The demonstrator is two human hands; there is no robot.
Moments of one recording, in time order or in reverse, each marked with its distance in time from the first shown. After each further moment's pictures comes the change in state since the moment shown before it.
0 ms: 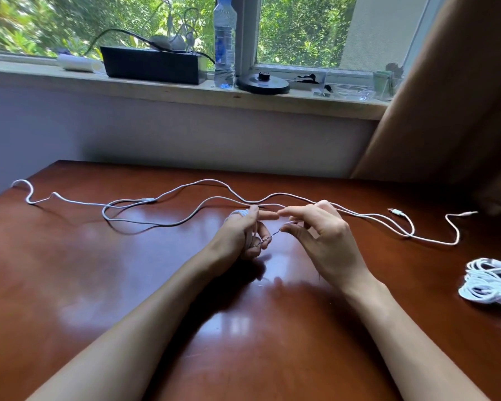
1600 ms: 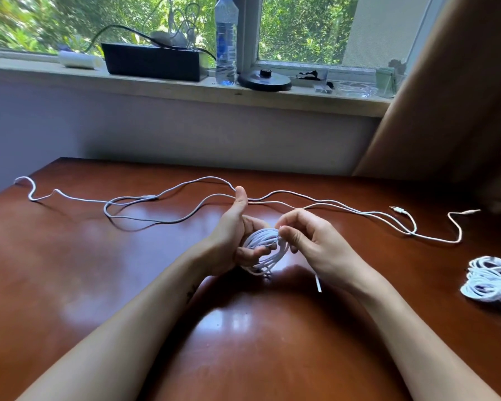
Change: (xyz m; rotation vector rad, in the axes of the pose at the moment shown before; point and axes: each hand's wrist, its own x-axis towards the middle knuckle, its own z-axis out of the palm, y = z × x) left_hand -0.010 0.021 0.000 -0.191 -0.254 -0.393; right_hand 0.000 -0.011 0.002 0.591 -0.350 0.406
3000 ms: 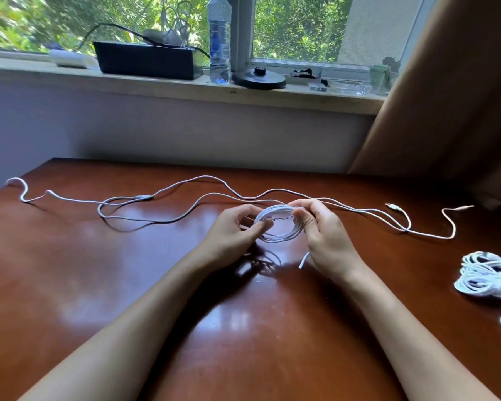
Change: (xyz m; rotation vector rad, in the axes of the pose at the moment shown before) left_hand 0.017 -0.020 -0.011 0.635 0.462 0.537; right_hand 0.006 0.015 -0.007 -0.189 0.326 0.041
